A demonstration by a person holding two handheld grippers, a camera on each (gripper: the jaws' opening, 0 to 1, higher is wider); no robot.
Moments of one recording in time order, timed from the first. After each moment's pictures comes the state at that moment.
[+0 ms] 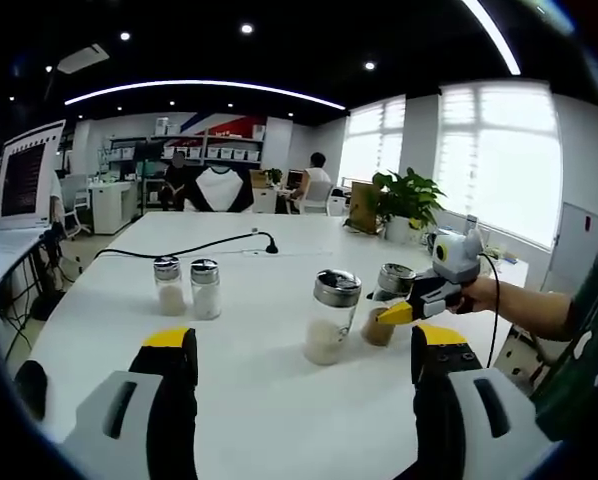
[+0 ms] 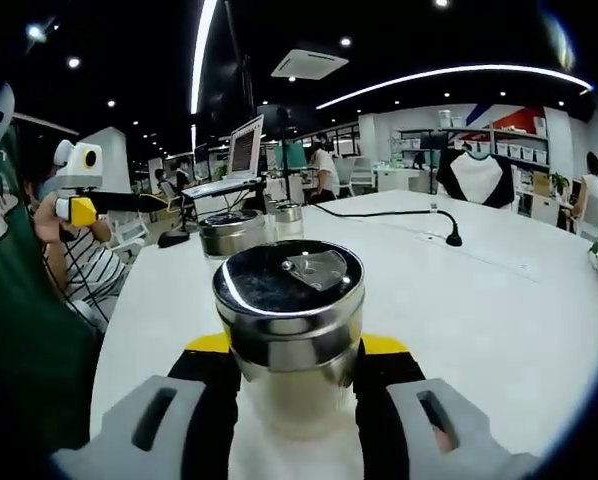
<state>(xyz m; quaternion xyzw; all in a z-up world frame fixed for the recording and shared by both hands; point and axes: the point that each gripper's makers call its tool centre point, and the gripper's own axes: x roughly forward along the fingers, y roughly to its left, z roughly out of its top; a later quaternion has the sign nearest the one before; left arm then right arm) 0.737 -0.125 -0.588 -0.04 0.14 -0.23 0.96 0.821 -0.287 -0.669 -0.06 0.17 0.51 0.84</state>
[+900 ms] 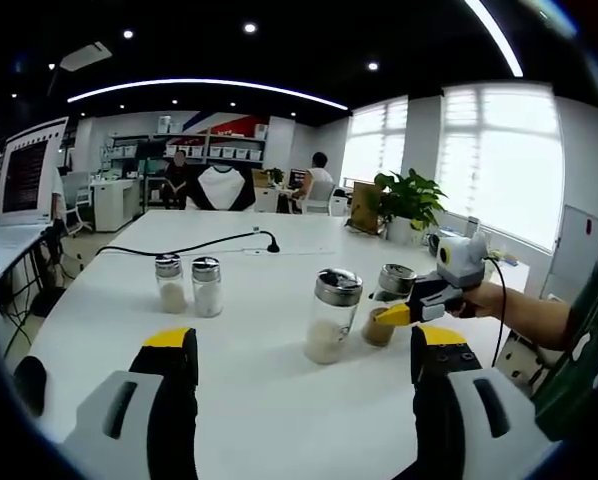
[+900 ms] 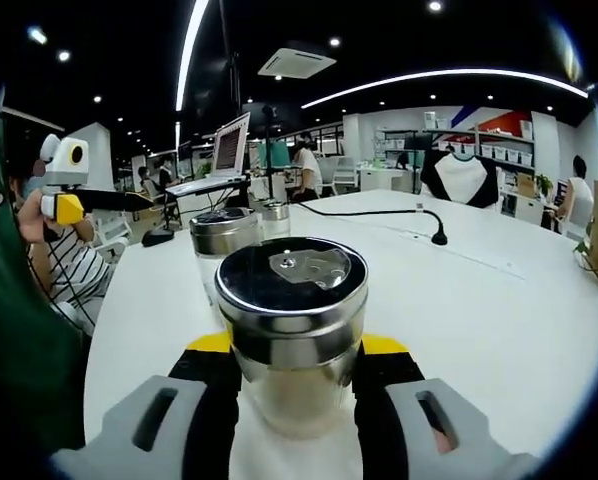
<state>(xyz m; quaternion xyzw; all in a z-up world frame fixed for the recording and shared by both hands) 0.737 -0.123 -0.590 -0.05 0.14 -0.23 0.96 0.825 -0.287 -0.671 -0.07 0.18 0.47 0.86</state>
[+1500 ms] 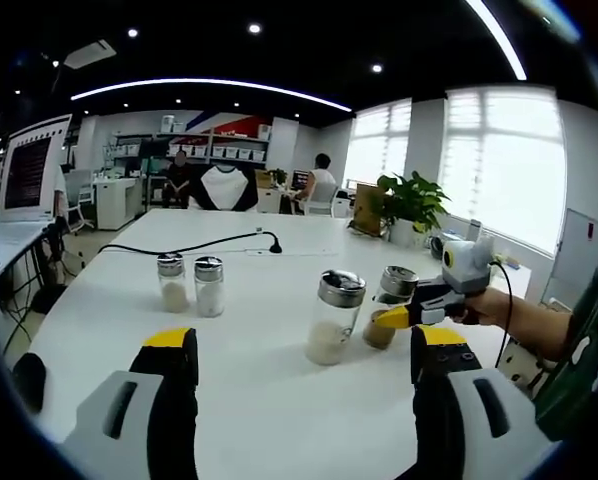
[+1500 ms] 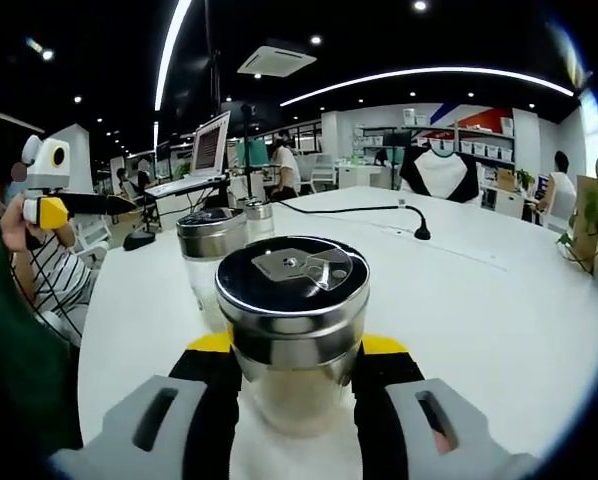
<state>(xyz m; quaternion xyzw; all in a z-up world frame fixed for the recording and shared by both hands) 0.736 -0.124 -0.590 -0.05 0.14 -0.22 0.96 0.828 -0.290 -0.672 -0.06 0.18 0.42 0.89</state>
